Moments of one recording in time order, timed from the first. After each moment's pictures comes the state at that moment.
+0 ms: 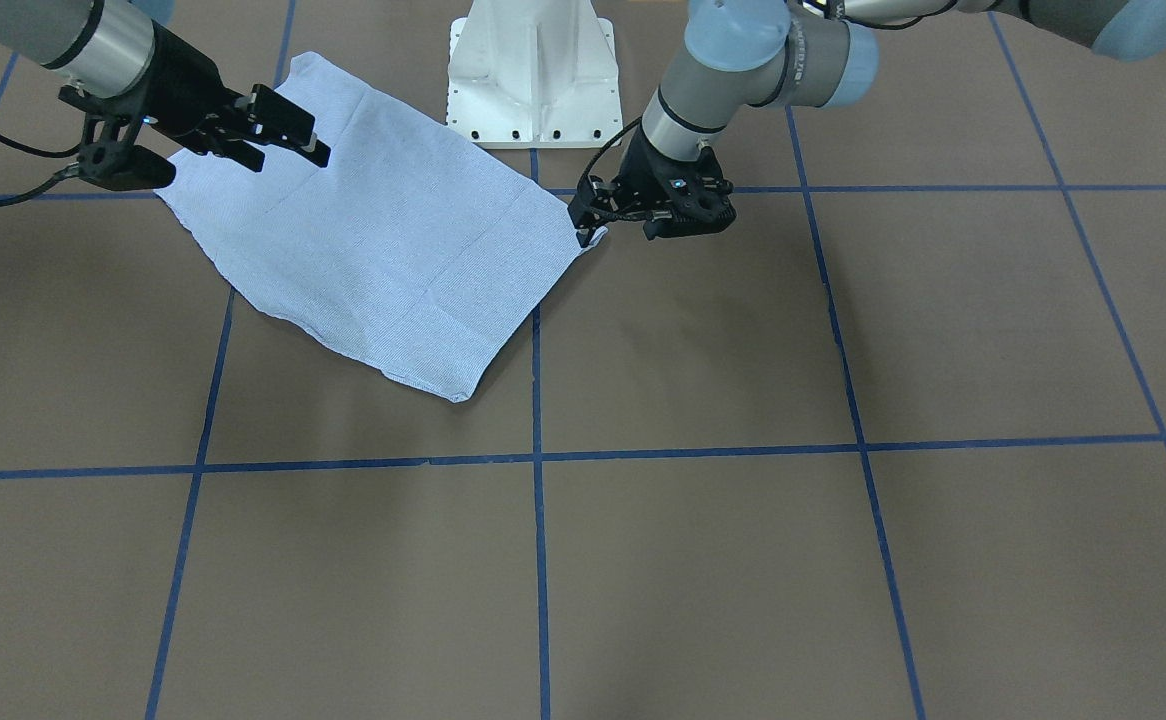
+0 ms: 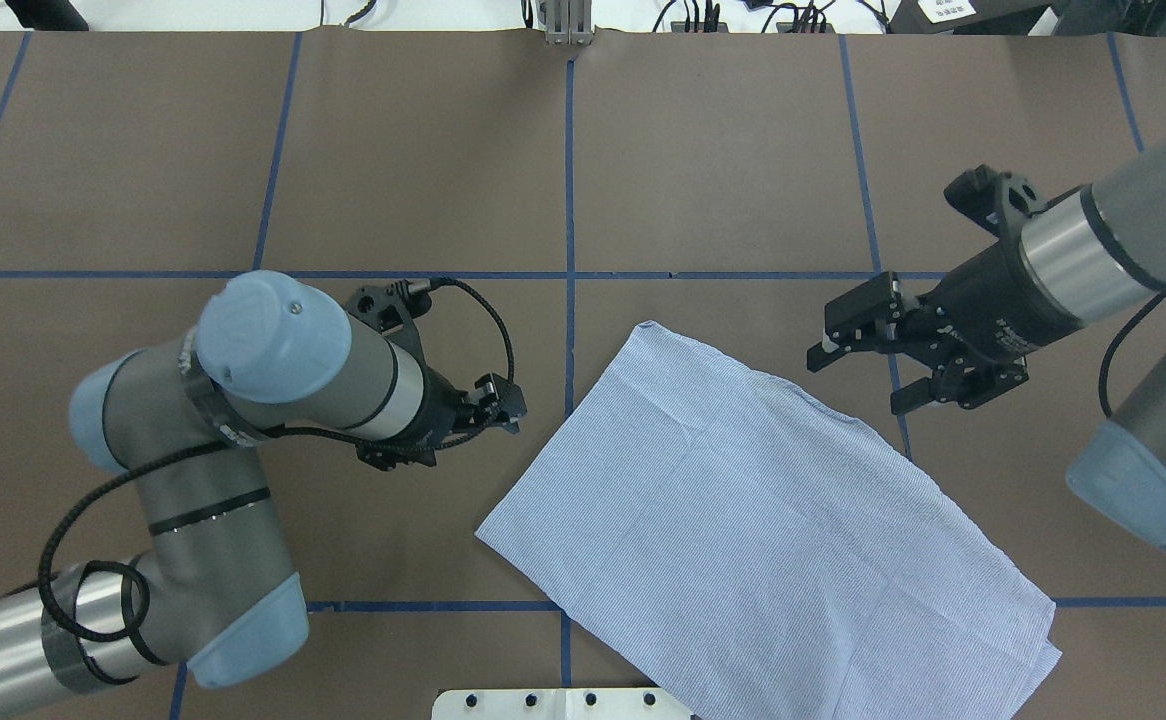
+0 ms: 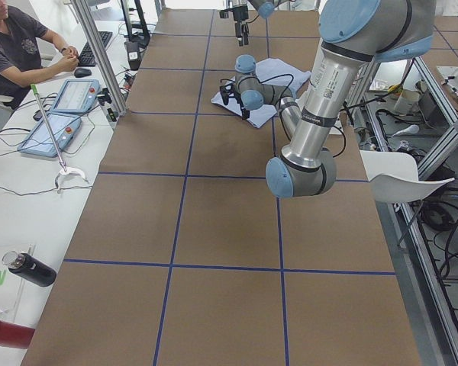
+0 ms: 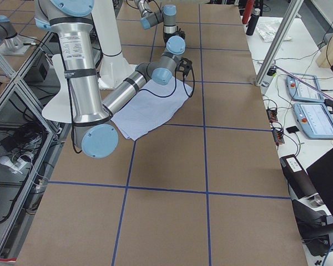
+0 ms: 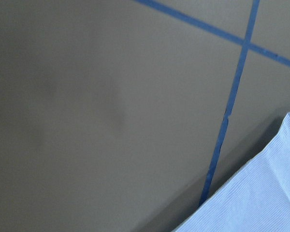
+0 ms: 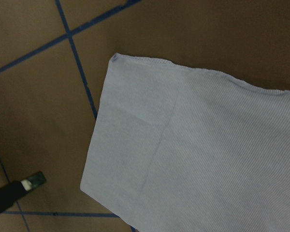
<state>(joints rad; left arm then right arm) -0.44 -2.07 -1.85 -1.83 -1.92 -1.65 0.87 -1.37 2.10 -1.24 2.47 1.47</state>
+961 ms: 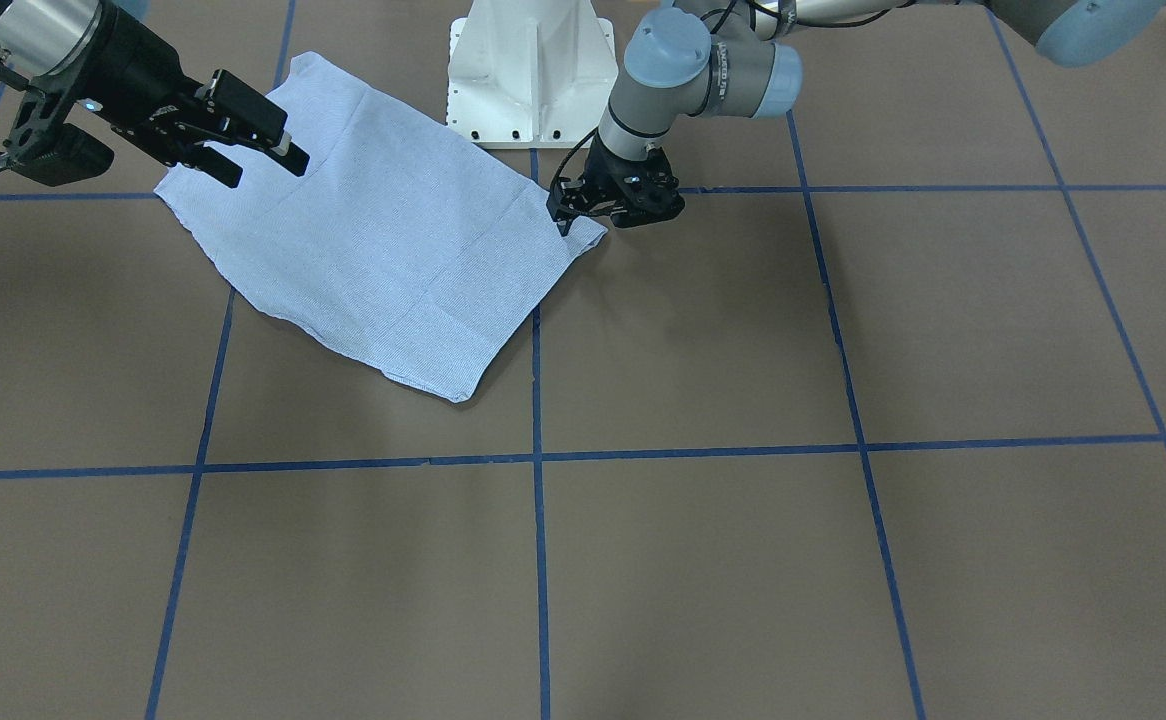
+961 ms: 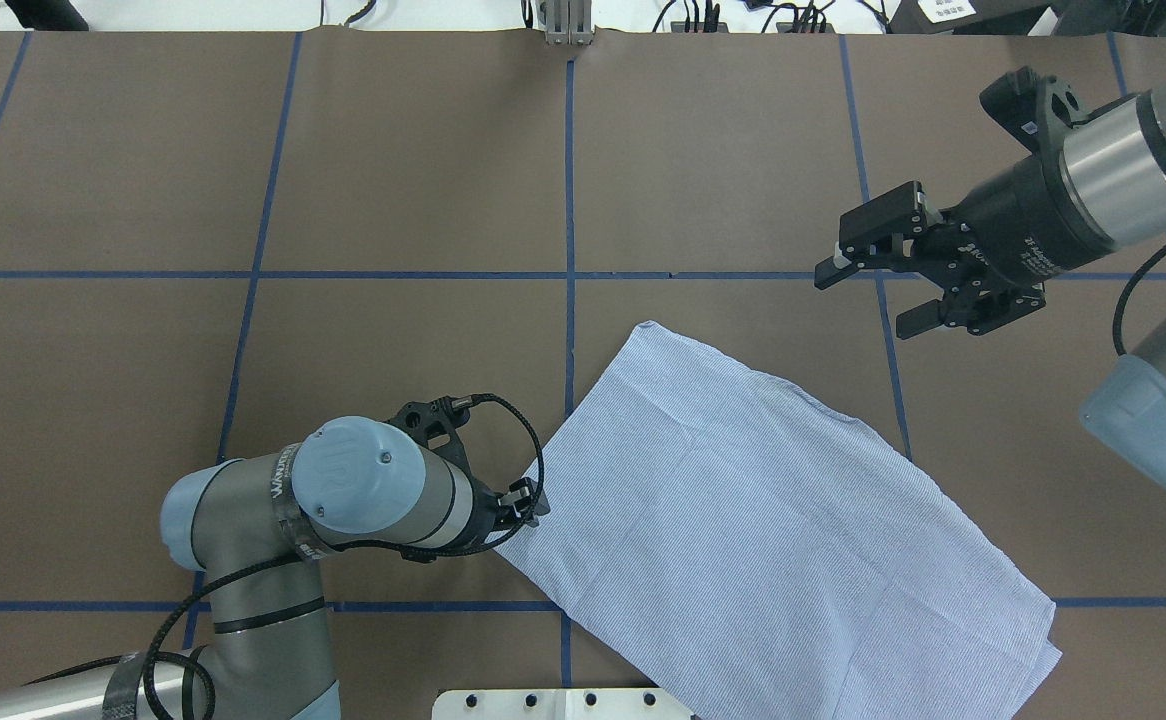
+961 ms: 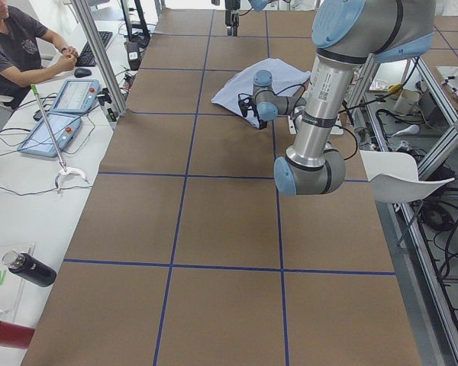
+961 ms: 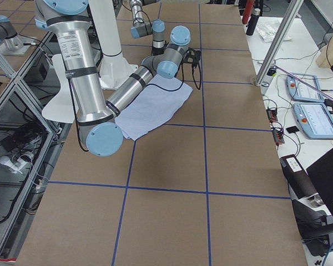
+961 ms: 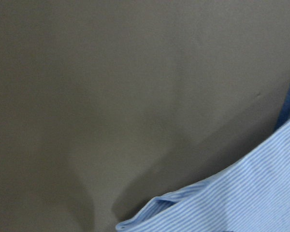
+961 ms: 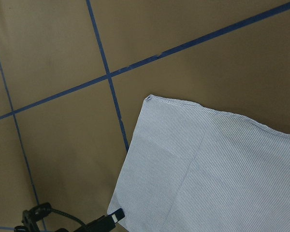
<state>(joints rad) -0.30 -2.07 -1.75 -1.90 -1.82 -1.75 0.94 -1.32 2.10 -1.24 2.46 1.46</state>
